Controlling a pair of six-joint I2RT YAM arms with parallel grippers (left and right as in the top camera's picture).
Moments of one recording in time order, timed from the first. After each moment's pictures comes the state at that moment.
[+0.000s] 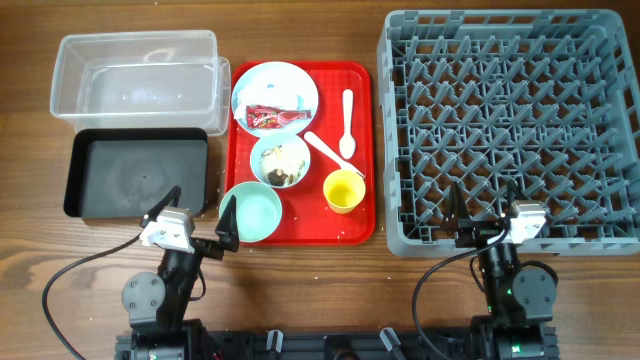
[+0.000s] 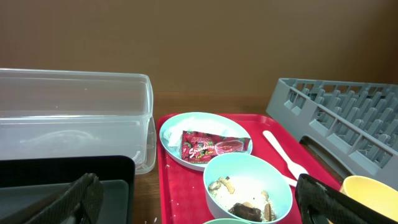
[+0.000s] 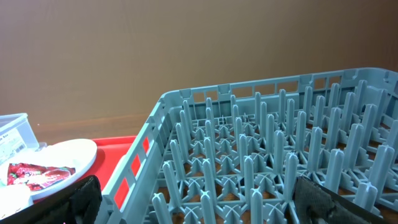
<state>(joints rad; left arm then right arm) 0.09 0.01 0.01 -0.05 0.31 -0.12 0.04 0.01 0.01 0.00 -0.02 0.15</state>
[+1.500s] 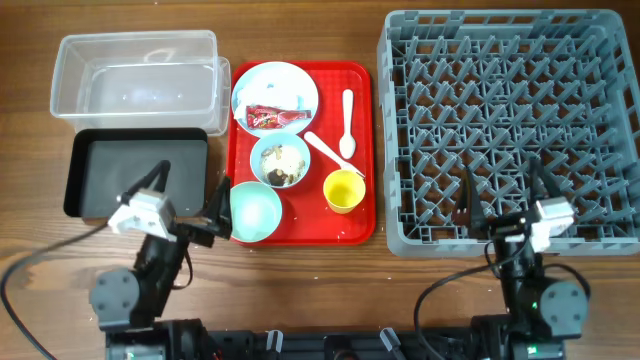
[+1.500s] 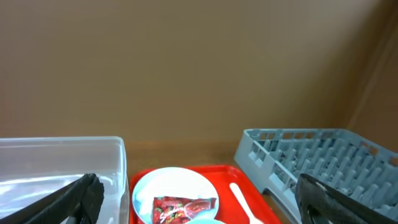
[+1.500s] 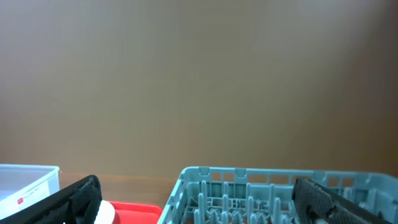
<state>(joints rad) 0.09 0.29 0.33 0.04 0.40 -0.20 0.04 0.20 0.22 0.21 -0.10 0.05</state>
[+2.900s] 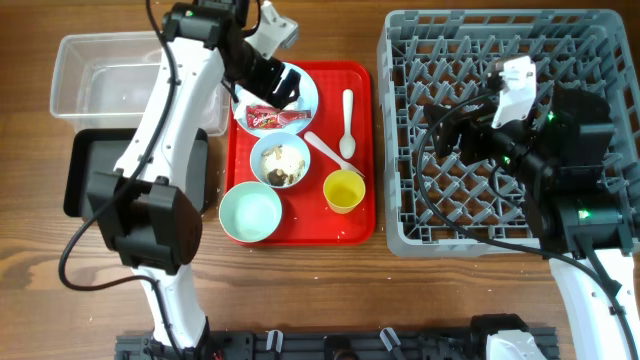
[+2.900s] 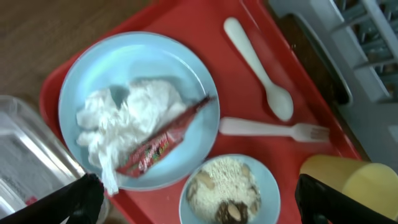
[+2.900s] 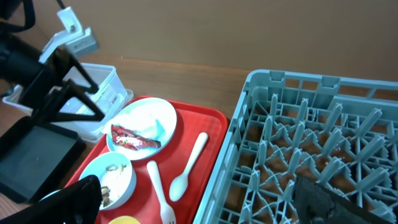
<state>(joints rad) -0.23 2.06 2.02 -1.17 0.28 0.37 0.04 1.06 1.06 -0.49 -0.40 0.01</state>
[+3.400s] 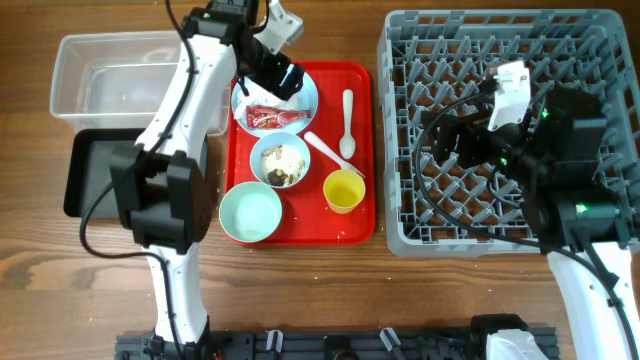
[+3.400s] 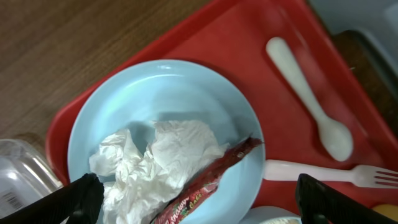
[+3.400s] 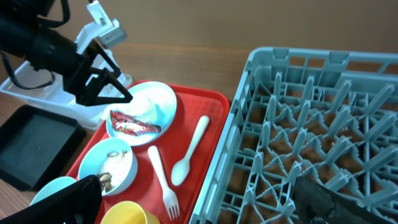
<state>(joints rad) -0.23 2.20 2.03 -1.01 0.24 0.38 0.04 1.09 1.06 -0.54 -0.41 0.01</state>
